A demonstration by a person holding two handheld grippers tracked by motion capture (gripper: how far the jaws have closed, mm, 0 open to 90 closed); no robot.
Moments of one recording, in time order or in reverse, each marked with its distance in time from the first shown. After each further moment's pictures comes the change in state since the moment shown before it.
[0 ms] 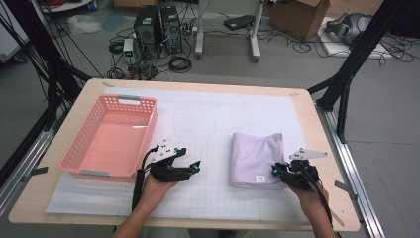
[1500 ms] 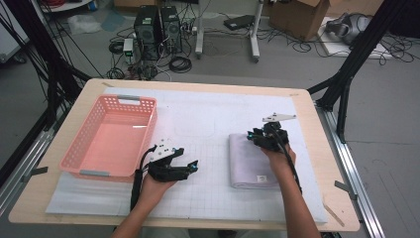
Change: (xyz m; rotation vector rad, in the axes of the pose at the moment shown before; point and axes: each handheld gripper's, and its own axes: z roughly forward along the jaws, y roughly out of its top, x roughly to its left) left arm 0.004 -0.003 -0.001 0.008 0.027 -0.020; right arm -0.006 0.096 0.064 -0.099 -0.019 0.007
